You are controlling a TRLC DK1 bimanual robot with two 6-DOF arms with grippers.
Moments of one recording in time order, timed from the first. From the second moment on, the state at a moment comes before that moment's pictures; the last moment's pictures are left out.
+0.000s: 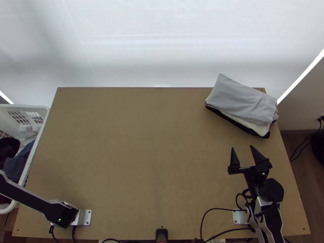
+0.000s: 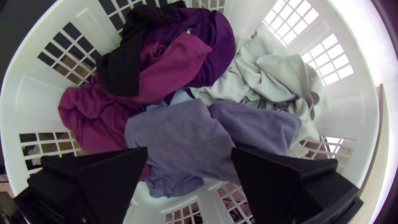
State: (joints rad) left arm 1.12 2.32 1.74 -0.59 0.02 0.15; right arm 0.15 0.01 0.02 -0.02 0.01 0.02
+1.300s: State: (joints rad) left arm 0.96 1.87 1.97 -0.66 0.22 0.07; right arm 0.15 0.01 0.02 -0.02 0.01 0.02
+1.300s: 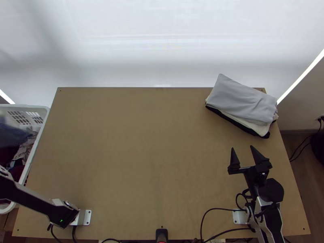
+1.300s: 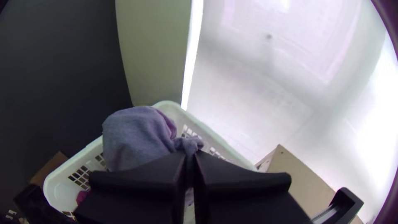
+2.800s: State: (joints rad) left arm -0.49 1.04 0.74 -0.37 0.00 -0.18; right arm 0.15 0.01 0.02 -0.02 0.01 0.02
